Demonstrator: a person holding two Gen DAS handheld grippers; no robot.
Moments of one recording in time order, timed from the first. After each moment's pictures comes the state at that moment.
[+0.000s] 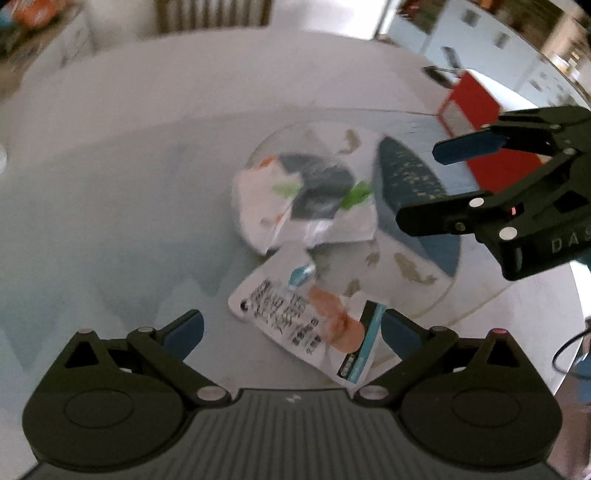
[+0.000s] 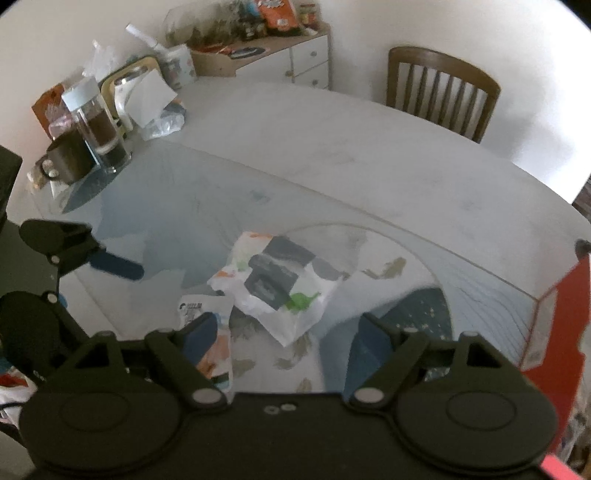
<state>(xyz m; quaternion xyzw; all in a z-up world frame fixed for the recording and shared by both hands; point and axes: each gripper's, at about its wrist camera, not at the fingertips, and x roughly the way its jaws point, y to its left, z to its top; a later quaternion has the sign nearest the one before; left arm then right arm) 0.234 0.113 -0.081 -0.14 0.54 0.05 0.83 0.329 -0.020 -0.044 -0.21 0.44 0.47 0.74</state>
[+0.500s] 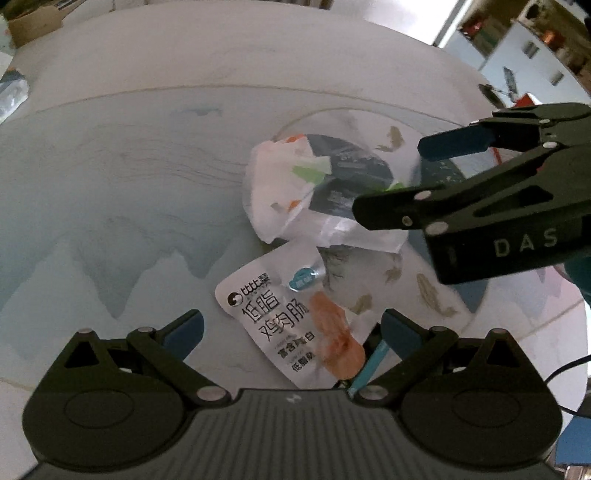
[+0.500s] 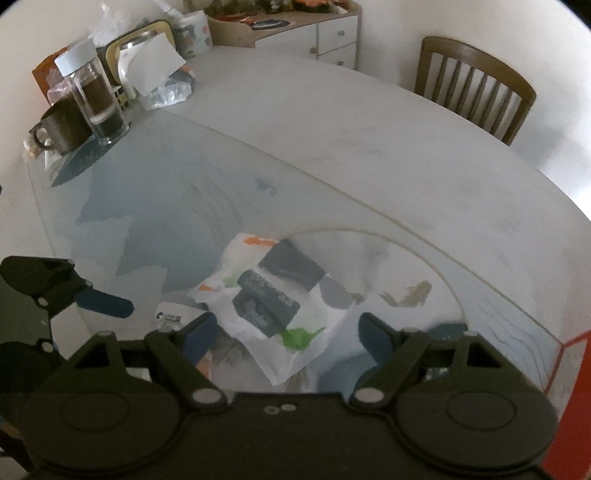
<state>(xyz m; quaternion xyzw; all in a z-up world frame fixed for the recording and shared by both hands) 0.251 0.104 -0.108 -0.20 0.54 0.13 0.81 0.348 0.025 -0.075 -0.26 0.44 0.49 0.70</state>
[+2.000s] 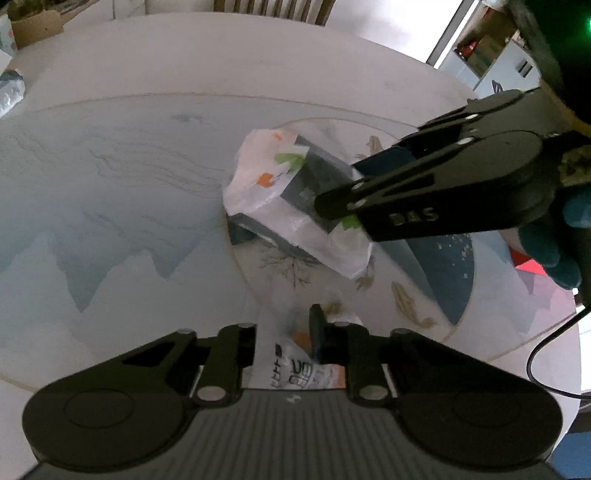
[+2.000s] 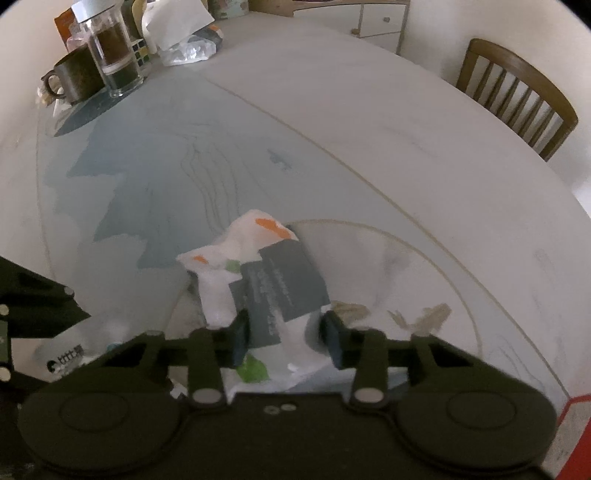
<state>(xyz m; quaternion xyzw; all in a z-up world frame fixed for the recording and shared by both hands) 0.241 0.089 -0.106 -0.21 0.51 0.12 0.83 0.362 0.039 -0.102 -0.32 0.43 0.52 0.66</state>
